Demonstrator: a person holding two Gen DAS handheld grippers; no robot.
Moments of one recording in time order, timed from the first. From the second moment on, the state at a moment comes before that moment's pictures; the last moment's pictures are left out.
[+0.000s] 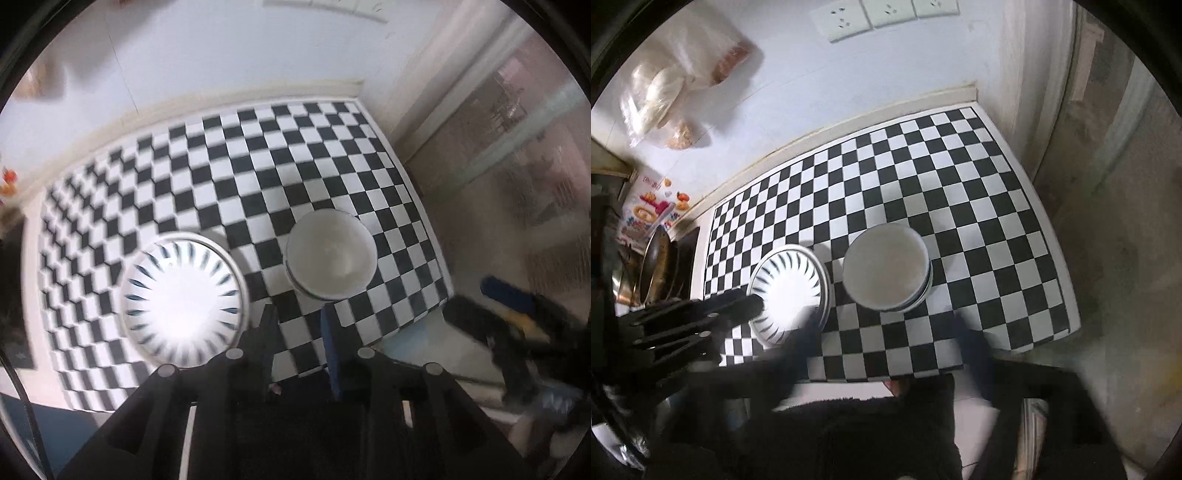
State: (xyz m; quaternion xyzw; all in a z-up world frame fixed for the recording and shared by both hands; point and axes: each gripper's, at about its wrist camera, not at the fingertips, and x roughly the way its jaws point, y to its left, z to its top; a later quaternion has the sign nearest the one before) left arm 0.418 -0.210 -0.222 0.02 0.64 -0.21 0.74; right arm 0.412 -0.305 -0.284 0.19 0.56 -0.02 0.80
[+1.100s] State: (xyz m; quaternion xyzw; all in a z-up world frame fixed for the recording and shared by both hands) left arm 0.530 -0.266 -0.421 -0.06 0.81 -0.23 0.54; right arm 0.524 -0.346 -0.520 0.32 0.69 0.01 0.65
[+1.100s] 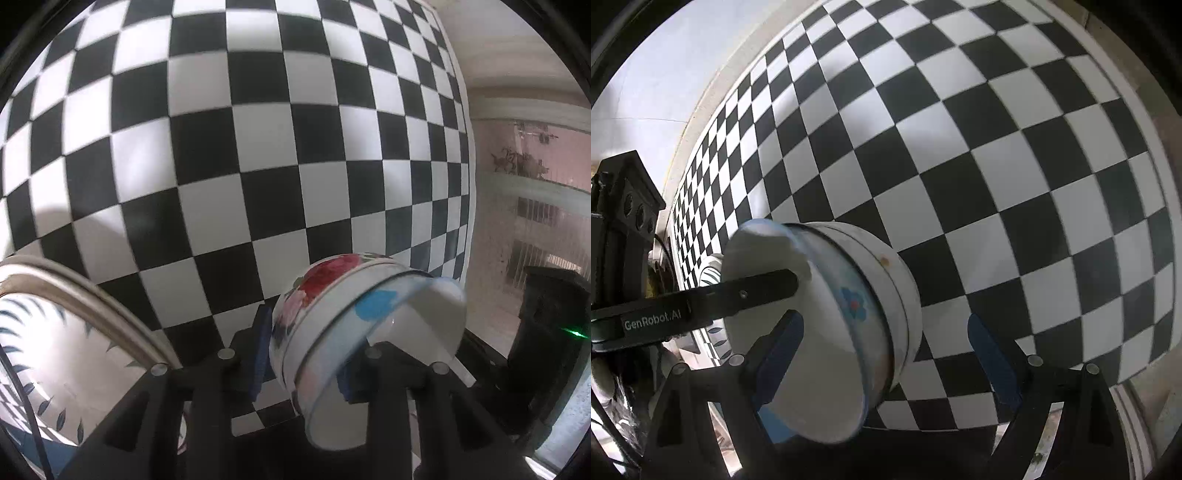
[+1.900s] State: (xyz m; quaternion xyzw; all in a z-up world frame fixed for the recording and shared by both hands) left arm 0.530 -0.246 -0.417 -0.10 0.79 -0.25 0.55; right arm 0.522 -0.351 -0.555 0.42 0.67 0.06 0.61
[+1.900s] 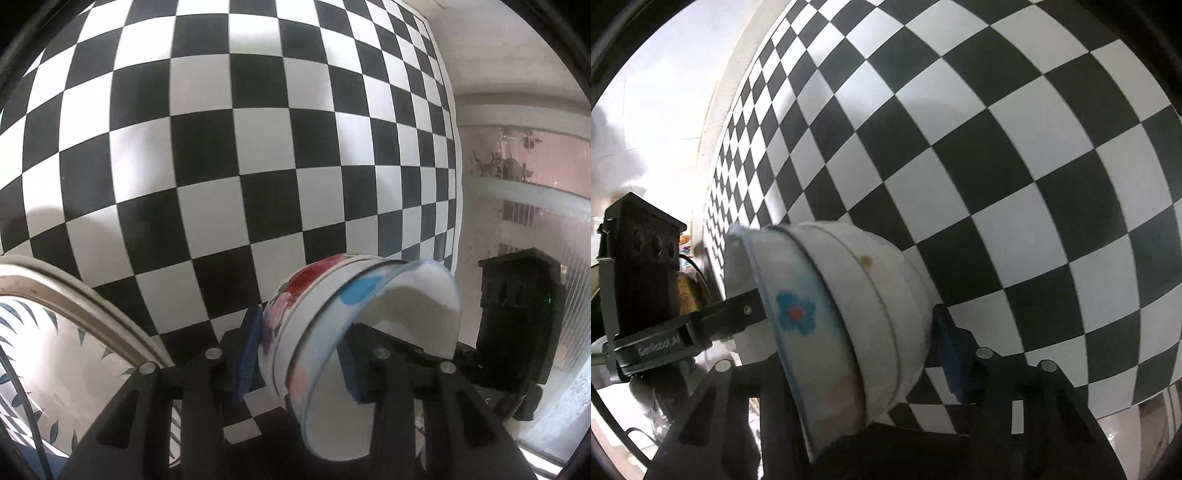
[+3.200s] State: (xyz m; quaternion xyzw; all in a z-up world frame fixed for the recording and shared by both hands) left arm 0.518 -0.042 -0.349 -0.18 0.74 -0.14 0.64; right arm 0.596 -0.151 -0.488 0.30 0.68 0.20 0.63
